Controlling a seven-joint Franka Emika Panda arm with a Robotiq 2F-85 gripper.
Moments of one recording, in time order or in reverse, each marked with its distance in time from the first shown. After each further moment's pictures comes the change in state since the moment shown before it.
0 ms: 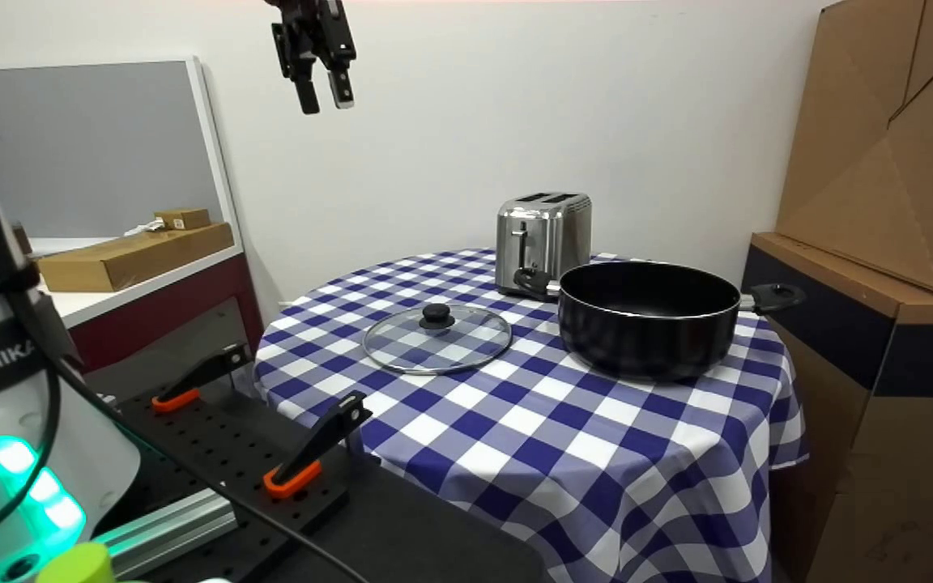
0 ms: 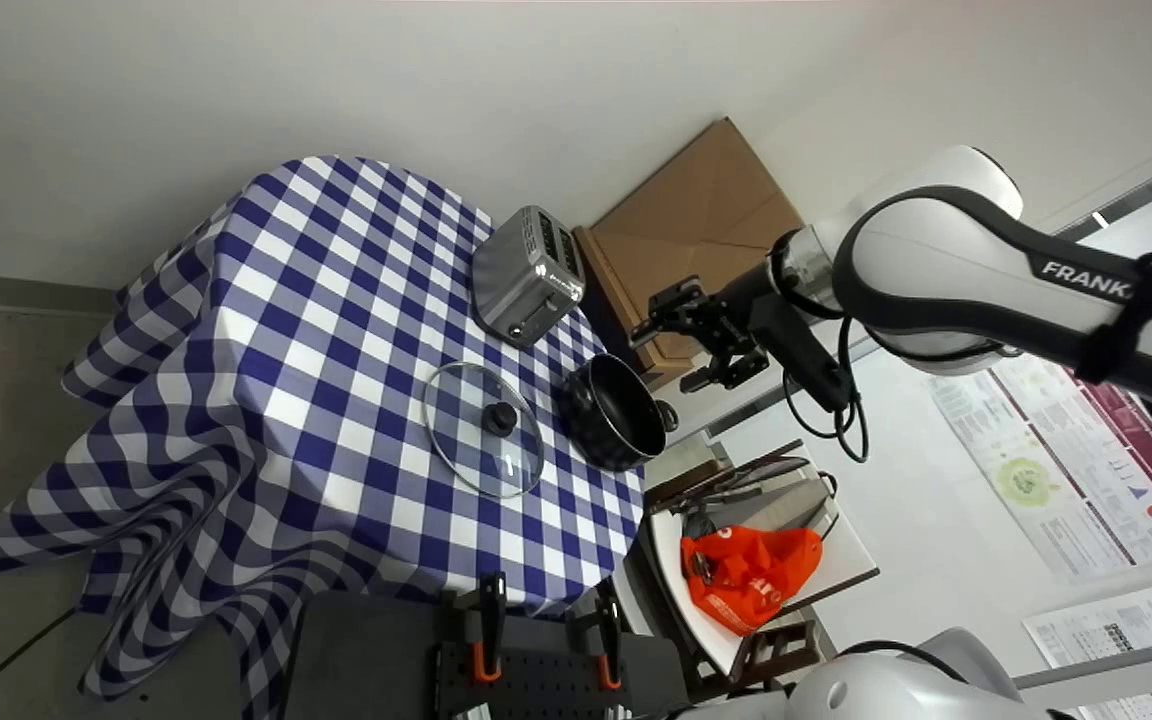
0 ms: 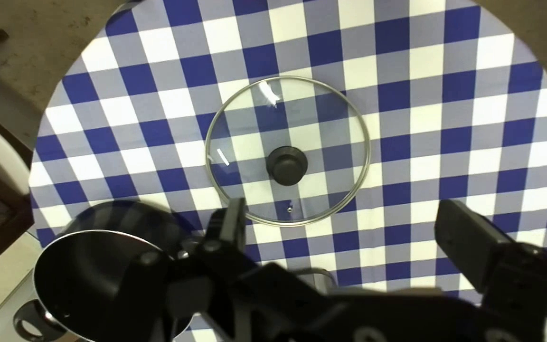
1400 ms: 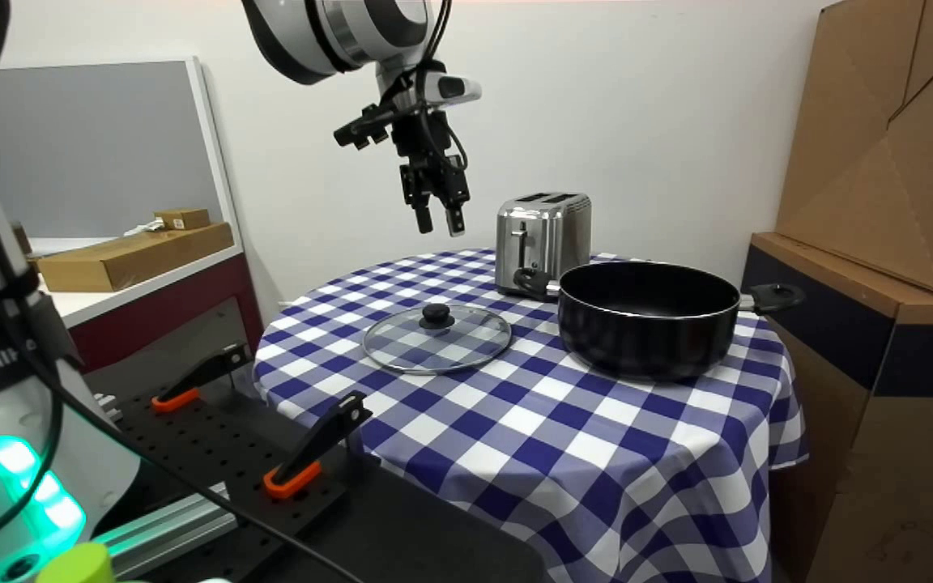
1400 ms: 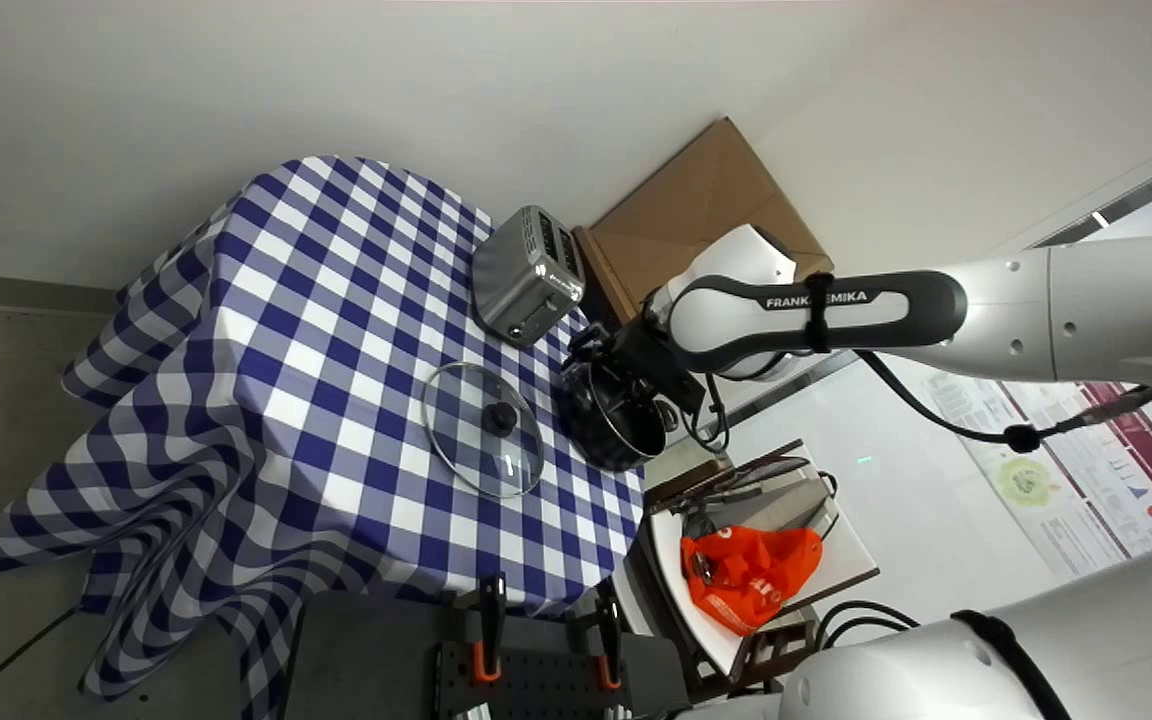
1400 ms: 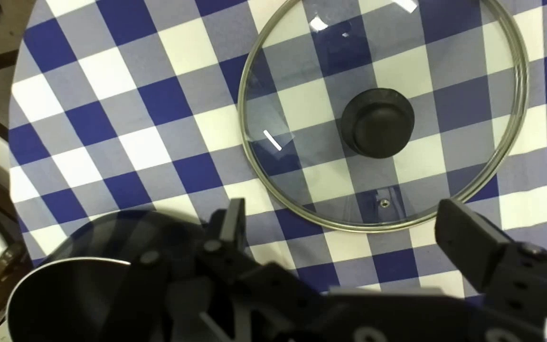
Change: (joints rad) arm -0.072 0.693 -0.124 0.204 -0.364 0.399 0.274
